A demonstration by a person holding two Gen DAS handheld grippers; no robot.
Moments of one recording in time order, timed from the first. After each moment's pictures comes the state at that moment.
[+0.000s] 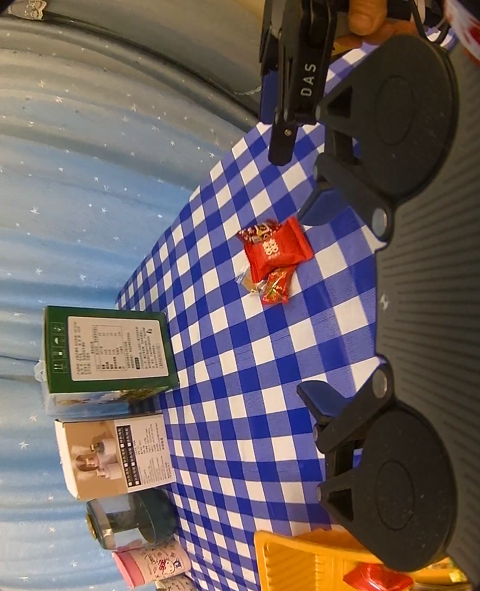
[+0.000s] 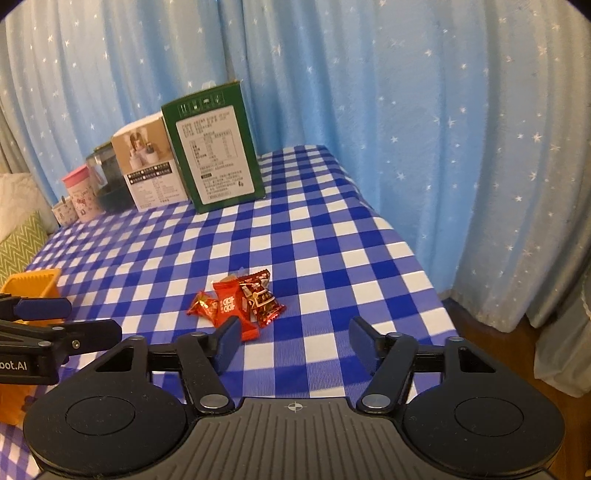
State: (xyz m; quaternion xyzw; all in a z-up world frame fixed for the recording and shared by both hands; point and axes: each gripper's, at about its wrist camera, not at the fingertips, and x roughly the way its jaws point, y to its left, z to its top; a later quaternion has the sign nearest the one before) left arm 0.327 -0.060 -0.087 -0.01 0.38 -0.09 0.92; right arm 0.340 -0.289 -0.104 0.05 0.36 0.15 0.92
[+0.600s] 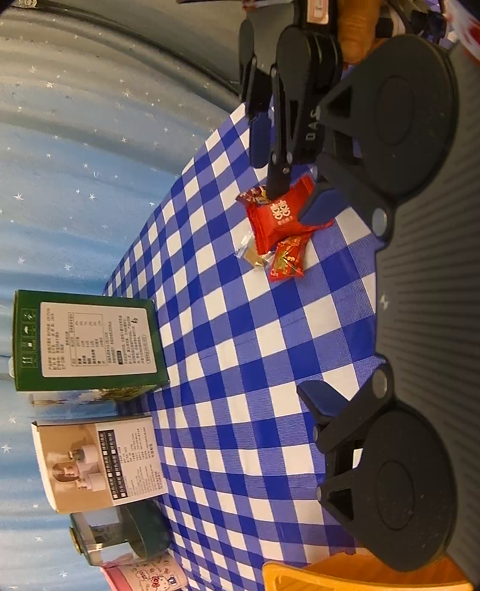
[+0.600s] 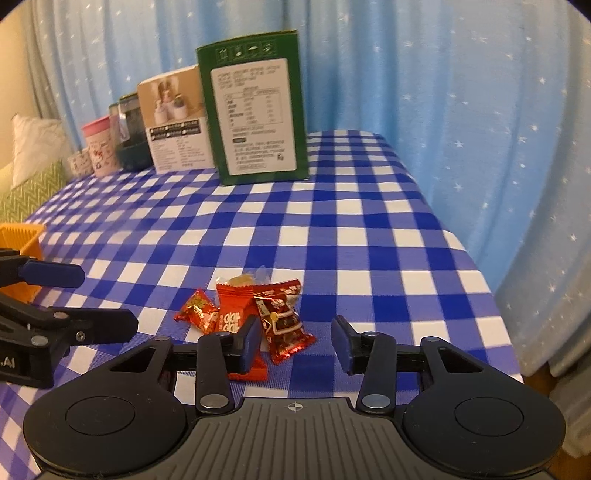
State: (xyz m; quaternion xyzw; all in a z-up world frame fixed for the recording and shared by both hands) left arm 0.373 -0.049 -0.127 -0.01 0.39 -0.09 0.92; right arm 0.406 -0.247 -0.155 -0.02 0.36 0.22 0.91
